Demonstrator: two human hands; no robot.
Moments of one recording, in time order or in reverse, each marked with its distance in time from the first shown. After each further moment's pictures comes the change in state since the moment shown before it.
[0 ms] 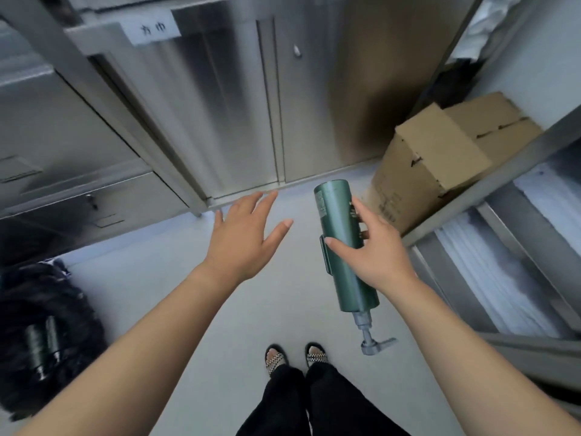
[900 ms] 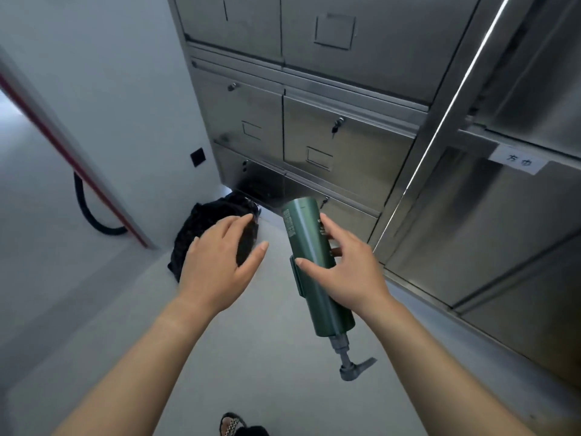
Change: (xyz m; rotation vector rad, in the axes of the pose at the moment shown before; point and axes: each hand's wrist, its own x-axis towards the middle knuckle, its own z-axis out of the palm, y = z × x) left_hand -0.311 -0.210 -0.120 -0.056 0.663 -0.828; right_hand -0.098 -0.312 0.231 0.049 -0.658 -0.793
